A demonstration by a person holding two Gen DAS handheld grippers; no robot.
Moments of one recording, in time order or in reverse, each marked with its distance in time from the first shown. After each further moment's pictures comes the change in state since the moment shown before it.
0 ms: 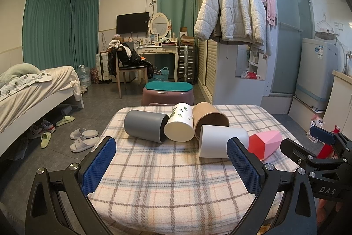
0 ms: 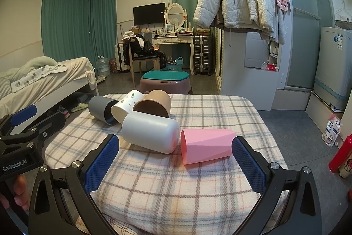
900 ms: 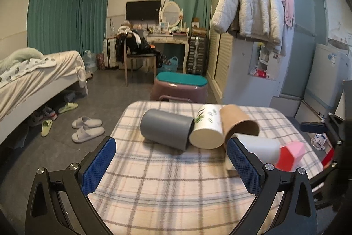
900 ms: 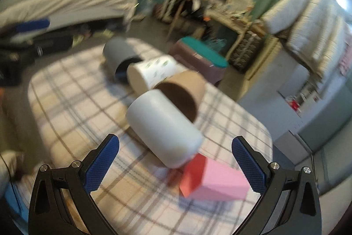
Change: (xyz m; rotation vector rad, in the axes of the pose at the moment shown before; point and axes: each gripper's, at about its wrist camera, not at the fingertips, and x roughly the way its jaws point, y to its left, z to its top) left arm 0.059 0.050 0.019 -0.067 0.088 0.028; right arm 0.110 0.063 0.023 -0.596 0.271 0.106
